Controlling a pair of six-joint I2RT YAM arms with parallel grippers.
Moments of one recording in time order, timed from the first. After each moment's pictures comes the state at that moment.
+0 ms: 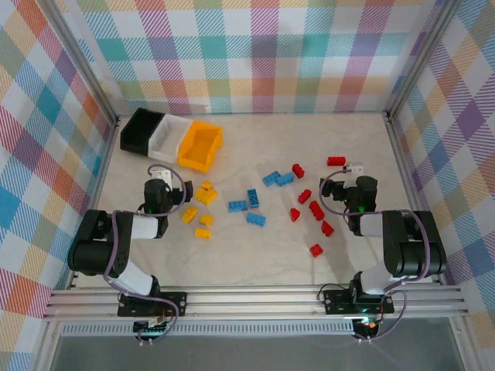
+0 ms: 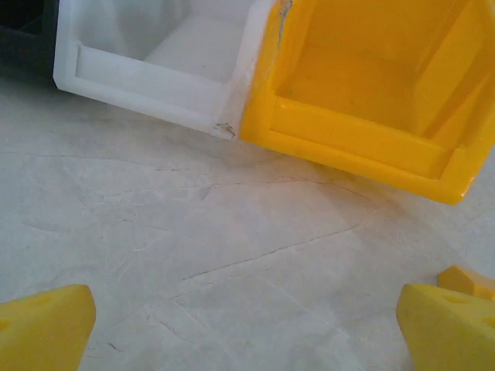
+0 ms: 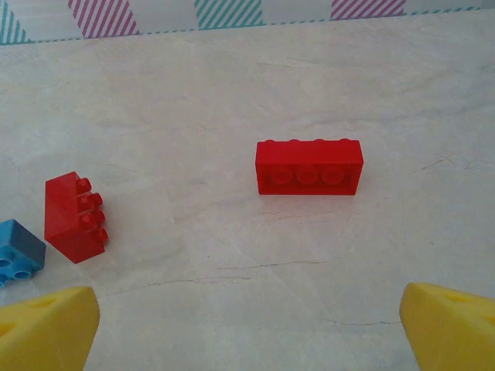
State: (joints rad) left arm -0.08 1.56 0.42 0.69 -0.07 -0.10; right arm -0.01 1.53 0.40 0.72 -0.15 0.04
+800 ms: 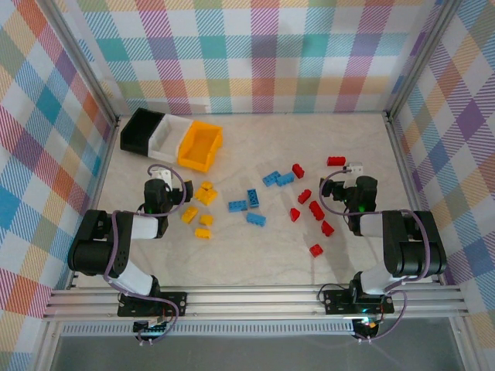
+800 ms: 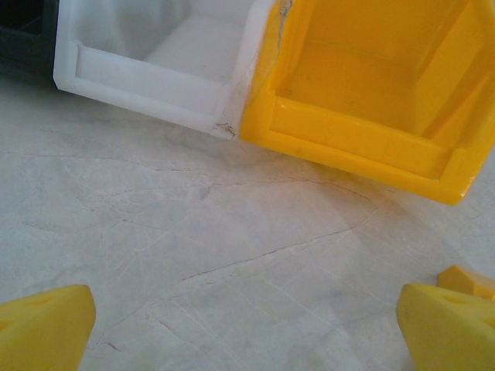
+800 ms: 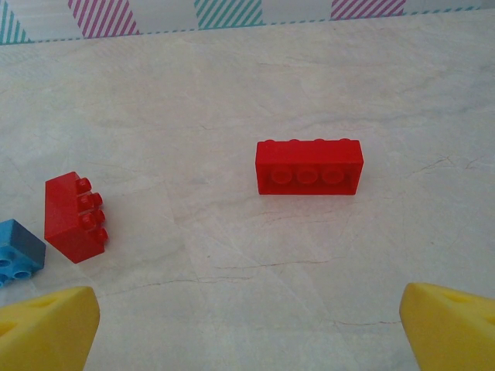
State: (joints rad) left arm -0.08 1.56 0.42 0.69 -0.07 -0.10; right arm -0.01 1.53 0.40 0.72 -0.15 0.04
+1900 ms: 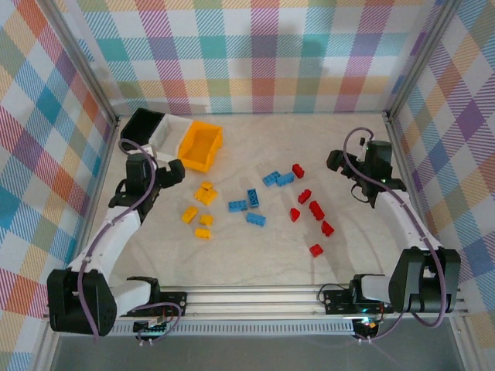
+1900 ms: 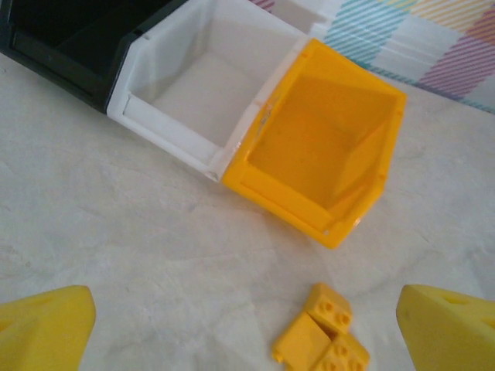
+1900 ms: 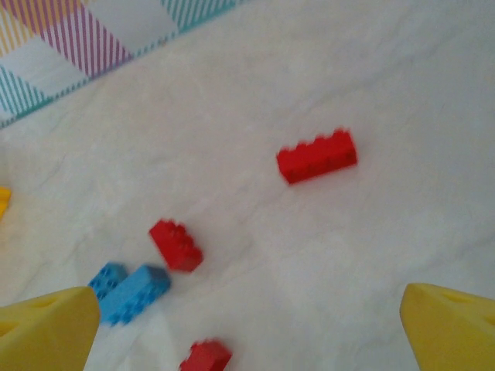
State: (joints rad) left arm -0.08 1.12 0.80 -0.26 -0.05 -0.35; right arm 0.01 1.27 0.91 -0.33 -0.15 0.39
